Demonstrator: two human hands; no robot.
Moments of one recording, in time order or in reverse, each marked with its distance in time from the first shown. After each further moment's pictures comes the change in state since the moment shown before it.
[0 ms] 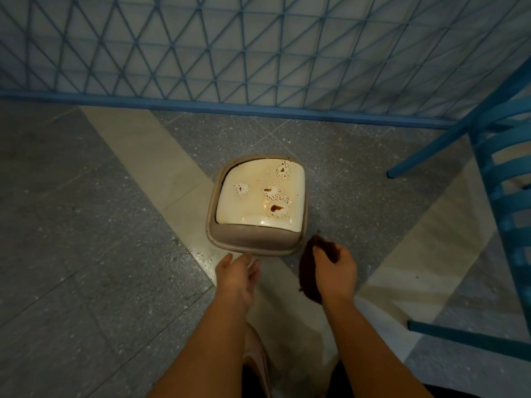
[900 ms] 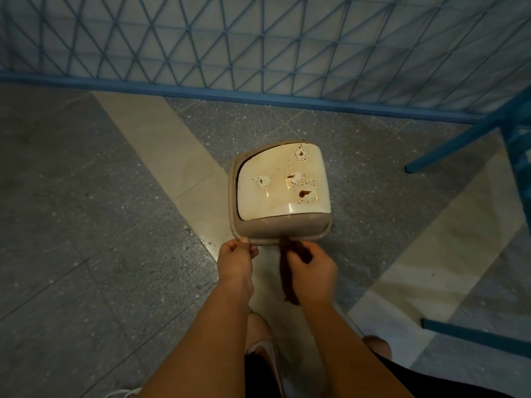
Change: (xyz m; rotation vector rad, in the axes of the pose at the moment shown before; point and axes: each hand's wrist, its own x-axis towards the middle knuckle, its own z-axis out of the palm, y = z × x) left_hand 0.018 0.018 -0.019 0.248 0.092 0.141; right_hand -0.037 0.012 0.050 -0.254 -0.113 -0.200
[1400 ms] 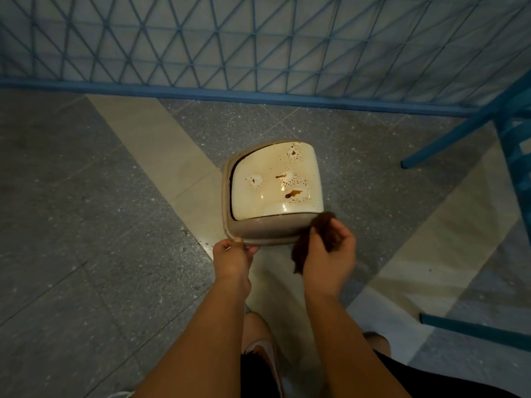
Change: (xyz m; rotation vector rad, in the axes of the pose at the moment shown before) left_hand -0.004 0.001 0.005 -0.063 -0.021 0.001; right_hand 0.005 -0.021 -0.013 0.585 0.317 0.108
